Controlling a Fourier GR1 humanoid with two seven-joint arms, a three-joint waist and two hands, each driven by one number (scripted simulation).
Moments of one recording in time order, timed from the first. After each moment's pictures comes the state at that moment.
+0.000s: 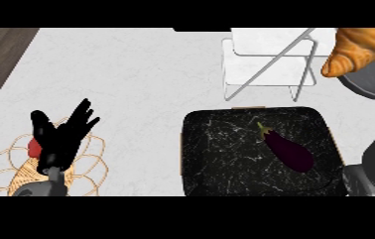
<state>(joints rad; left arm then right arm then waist) -0.05 0.20 0.07 -1.40 0.15 0.00 0.27 -1.15 -0.25 -0.22 -1.75 0.61 0.51 0.94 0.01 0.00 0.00</state>
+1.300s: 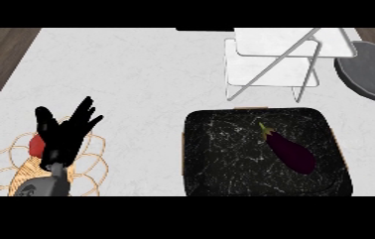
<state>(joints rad) -0.08 0.19 0.08 -1.37 0.13 -0.01 0.28 -1.24 -0.40 -0.19 -1.05 0.72 0.27 0.46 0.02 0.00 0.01</state>
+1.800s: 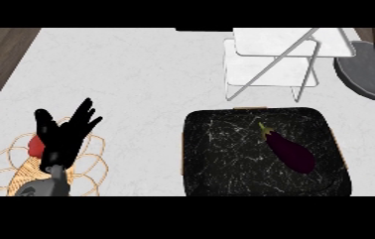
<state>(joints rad) -0.06 0.18 0.09 -1.38 0.12 -0.02 0.27 -1.27 -0.41 -0.18 -0.92 0.72 0.22 0.34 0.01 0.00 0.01</state>
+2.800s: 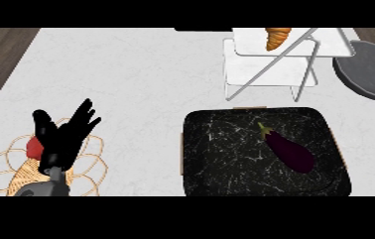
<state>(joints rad) -0.05 0.17 0.09 -1.42 0.12 -0.02 0.30 -1.36 -0.40 -0.50 -0.87 0.47 0.00 0.44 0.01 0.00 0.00</state>
